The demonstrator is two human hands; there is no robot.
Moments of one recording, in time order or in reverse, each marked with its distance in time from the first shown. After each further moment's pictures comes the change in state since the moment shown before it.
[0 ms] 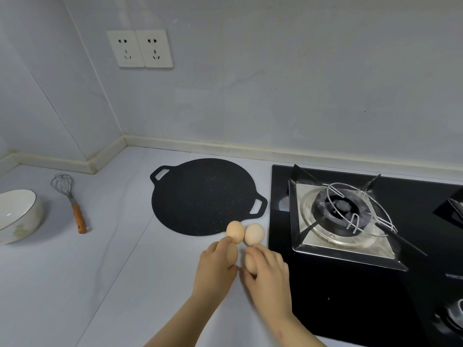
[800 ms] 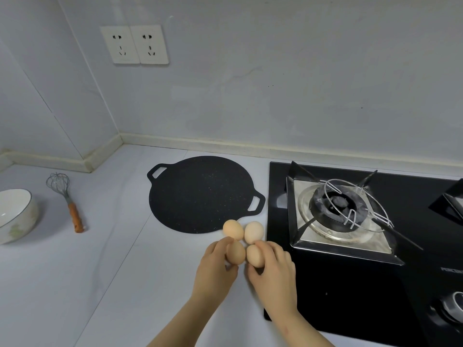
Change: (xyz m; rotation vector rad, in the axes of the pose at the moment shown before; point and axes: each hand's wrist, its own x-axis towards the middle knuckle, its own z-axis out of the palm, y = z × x) left_hand -0.007 0.000 0.004 -0.157 0.022 0.028; right_hand -0.003 0.013 0.004 0.059 0.122 0.092
